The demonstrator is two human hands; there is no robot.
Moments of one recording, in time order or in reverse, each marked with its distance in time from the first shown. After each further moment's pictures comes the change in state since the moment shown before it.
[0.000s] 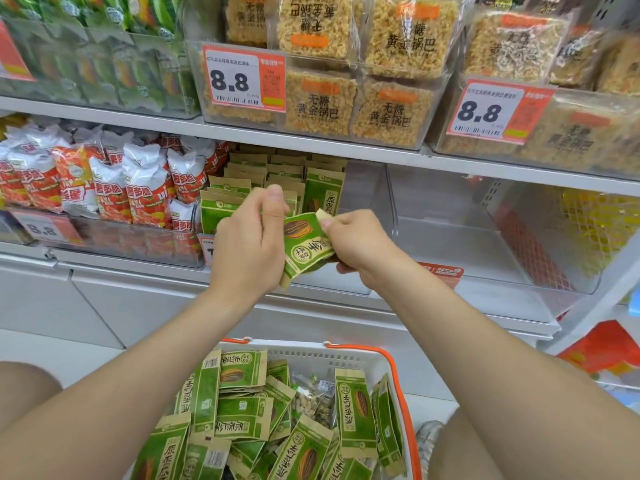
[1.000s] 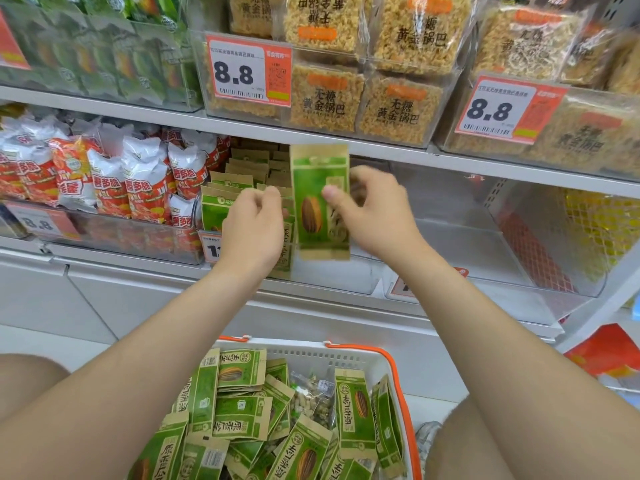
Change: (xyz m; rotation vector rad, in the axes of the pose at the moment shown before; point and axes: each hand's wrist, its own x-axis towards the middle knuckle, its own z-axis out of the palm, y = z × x) left_hand 0.023 -0.007 0.012 -0.281 -0.074 -0.593; right_hand 0.003 -0.011 -0.025 -0.306 0.242 -0.563
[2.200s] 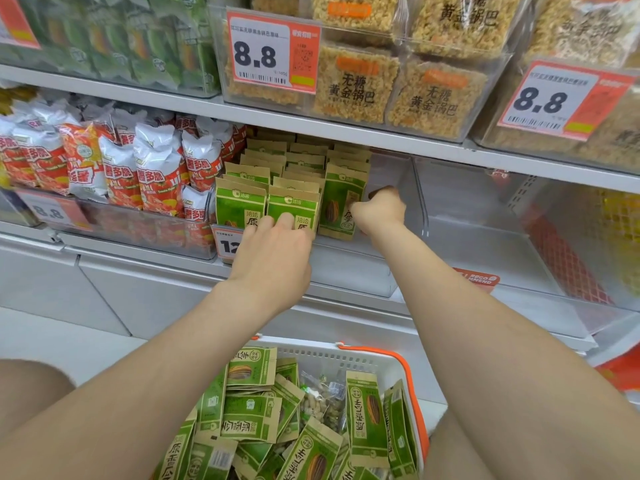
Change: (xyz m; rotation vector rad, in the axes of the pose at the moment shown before) left_hand -0.006 -0.030 -0.003 1.197 -0.242 0.541; right_hand 0.067 0.060 0.076 0.034 0.030 0.640
